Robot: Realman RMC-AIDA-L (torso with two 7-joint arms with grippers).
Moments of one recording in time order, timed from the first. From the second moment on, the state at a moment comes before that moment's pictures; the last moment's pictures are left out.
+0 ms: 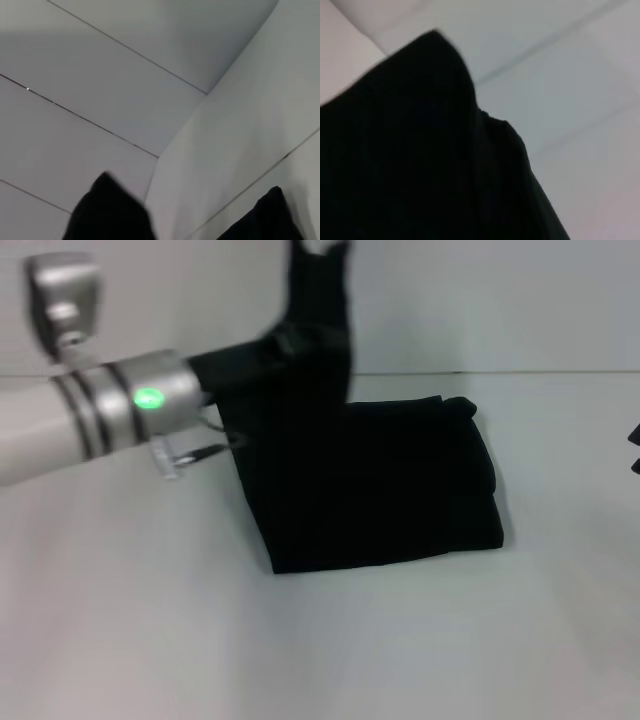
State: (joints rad) left arm -0.66 -2.17 0.93 0.79 1.66 1.12 -2.37; right arm 0.38 1.99 -0.40 -0.48 -1.76 -1.46 2.01
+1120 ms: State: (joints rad) left arm -0.64 -2.16 1.13 0.80 1.53 1.19 -2.19; right arm 0.38 1.98 -0.41 -0.47 -1.77 -1.46 2.02
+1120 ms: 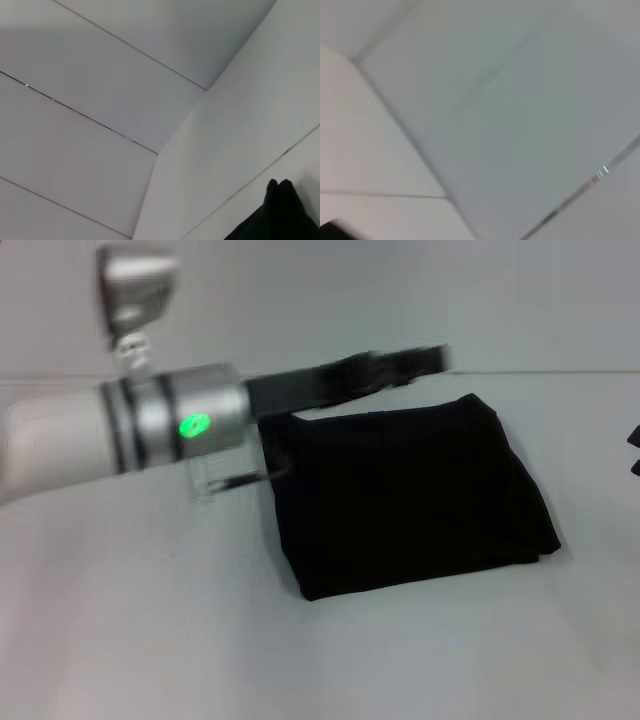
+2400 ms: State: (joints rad) left arm -0.56 -2.10 1.12 0.47 1.79 1.14 -2.61; right arm 0.39 1.98 -0.41 -0.47 -1.77 -1.46 2.03
